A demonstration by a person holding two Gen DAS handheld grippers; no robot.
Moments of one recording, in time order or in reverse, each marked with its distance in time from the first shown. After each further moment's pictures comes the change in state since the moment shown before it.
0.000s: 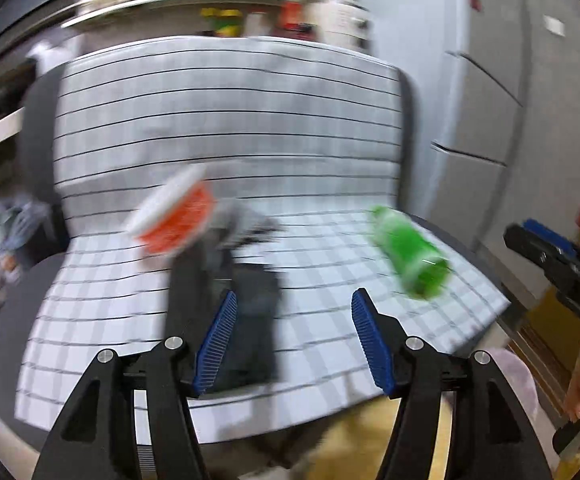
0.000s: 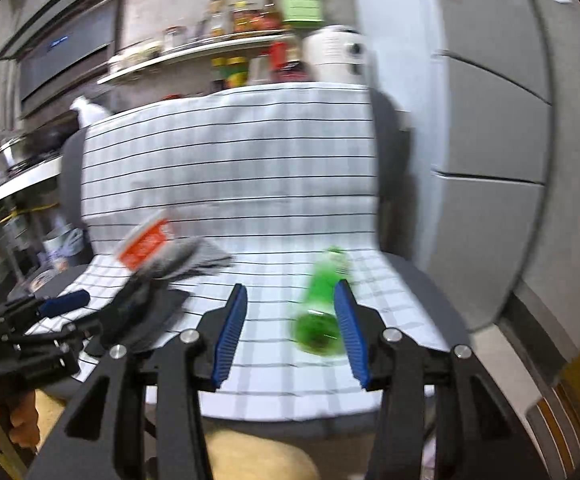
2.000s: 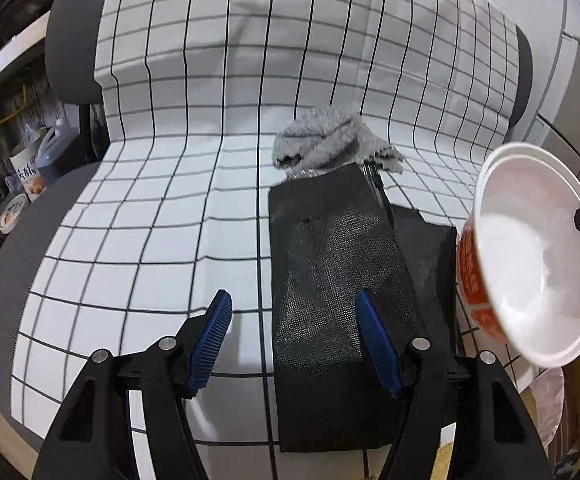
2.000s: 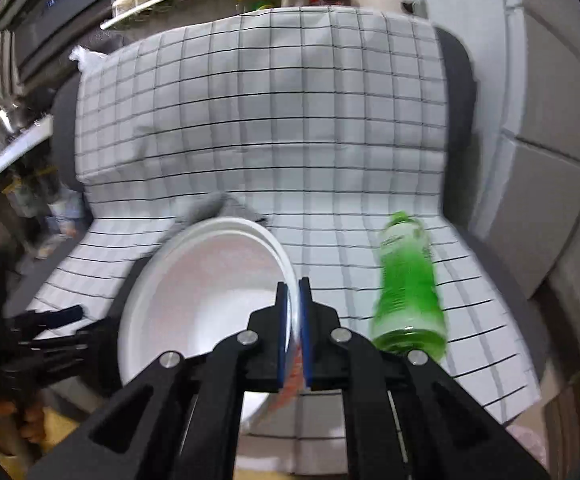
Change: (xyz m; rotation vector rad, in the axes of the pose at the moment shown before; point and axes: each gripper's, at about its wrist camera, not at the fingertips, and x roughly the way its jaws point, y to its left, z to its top) left arm 0.098 0.083 -0.024 -0.125 0.286 0.127; right arm 0.099 0.041 0.002 -0.024 0.204 0.019
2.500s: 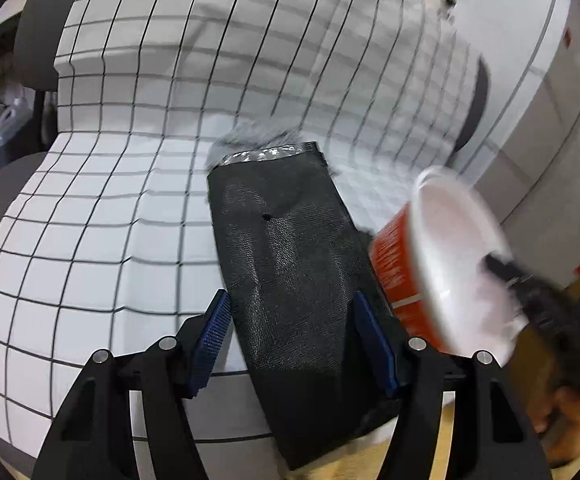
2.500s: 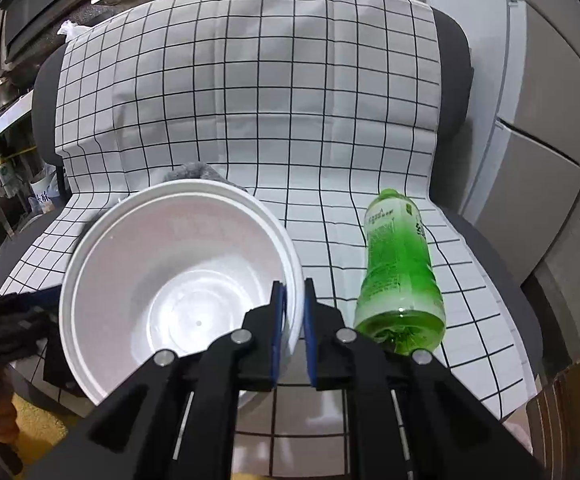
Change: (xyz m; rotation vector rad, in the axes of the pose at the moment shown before) left arm -0.019 -0.013 0.009 -0.073 -0.044 -0.277; right arm 0.023 -0.008 -0.016 -0.010 0.065 -0.045
